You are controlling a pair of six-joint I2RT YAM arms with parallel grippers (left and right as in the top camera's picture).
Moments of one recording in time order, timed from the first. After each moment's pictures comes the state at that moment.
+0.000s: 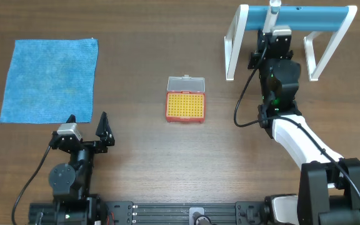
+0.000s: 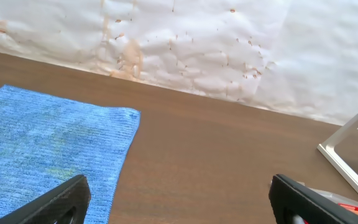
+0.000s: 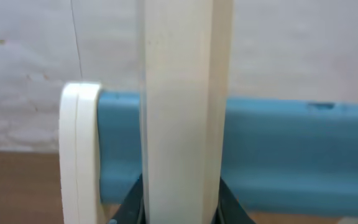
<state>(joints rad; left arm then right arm) 0.09 0.01 0.01 -0.07 0.09 -0.23 0.08 1.52 0.70 0.81 0.06 -0.04</state>
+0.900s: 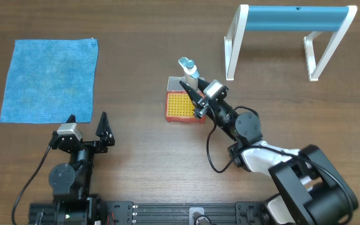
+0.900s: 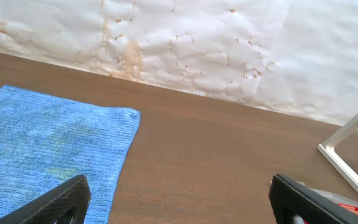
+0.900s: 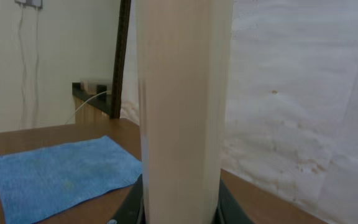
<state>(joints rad) 0.09 0.01 0.01 -0.07 0.09 -0.23 0.49 1.61 0.40 1.46 -0.32 -0.04</state>
